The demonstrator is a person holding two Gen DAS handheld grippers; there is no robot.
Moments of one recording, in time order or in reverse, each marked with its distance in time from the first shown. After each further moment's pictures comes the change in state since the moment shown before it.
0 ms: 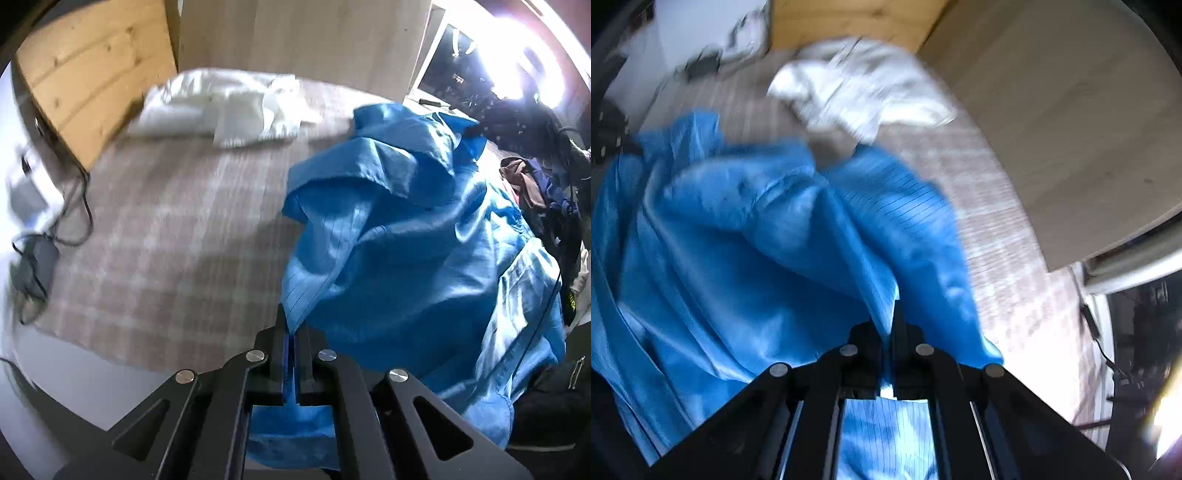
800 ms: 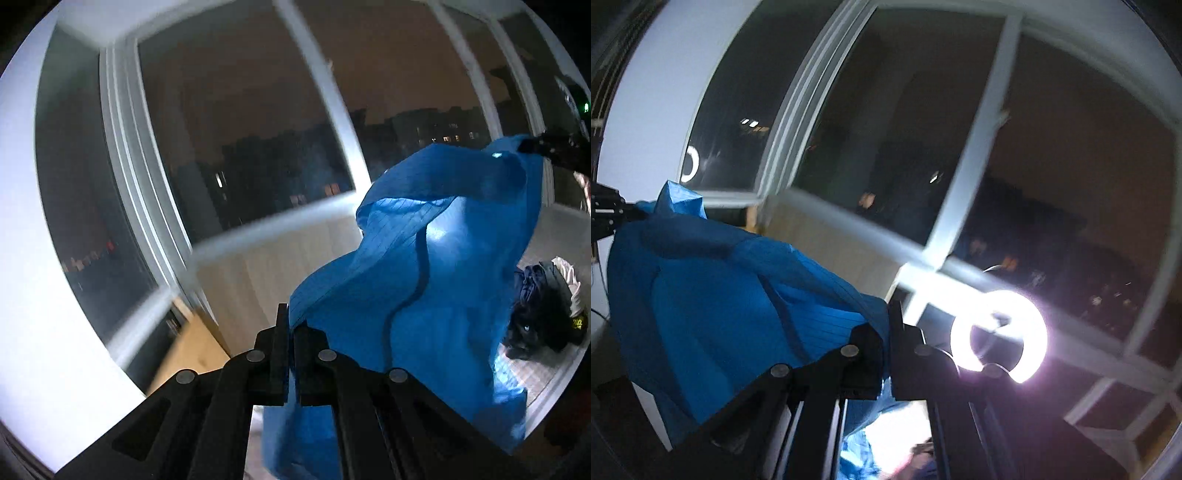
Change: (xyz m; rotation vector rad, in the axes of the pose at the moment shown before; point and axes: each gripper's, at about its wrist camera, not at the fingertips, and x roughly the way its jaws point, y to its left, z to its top) left arm -0.369 -0.145 0.097 0.463 -0.792 0.255; right arm -0.480 0.065 -0.077 0.446 -0.645 -0.690
